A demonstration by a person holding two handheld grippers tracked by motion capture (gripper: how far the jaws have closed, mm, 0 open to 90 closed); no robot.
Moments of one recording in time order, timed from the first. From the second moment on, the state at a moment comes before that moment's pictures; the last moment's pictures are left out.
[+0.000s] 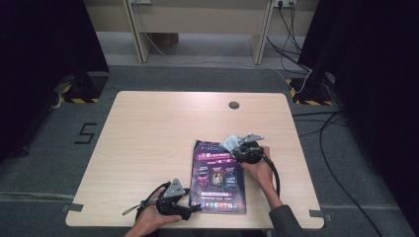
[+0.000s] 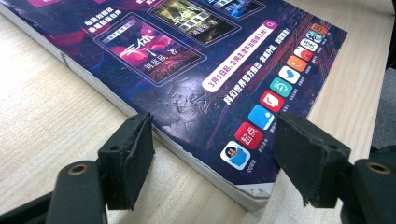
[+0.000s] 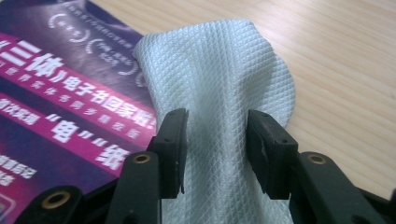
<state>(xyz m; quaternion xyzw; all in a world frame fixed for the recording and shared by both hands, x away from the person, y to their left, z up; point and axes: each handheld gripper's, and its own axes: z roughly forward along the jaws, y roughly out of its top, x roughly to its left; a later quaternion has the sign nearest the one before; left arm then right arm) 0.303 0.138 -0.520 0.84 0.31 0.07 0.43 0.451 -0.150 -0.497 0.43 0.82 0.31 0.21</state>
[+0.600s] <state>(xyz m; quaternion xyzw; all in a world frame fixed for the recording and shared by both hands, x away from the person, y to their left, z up) 0.302 0.138 -0.520 0.84 0.31 0.07 0.43 0.438 -0.092 -0.499 0.35 0.86 0.34 0.16</state>
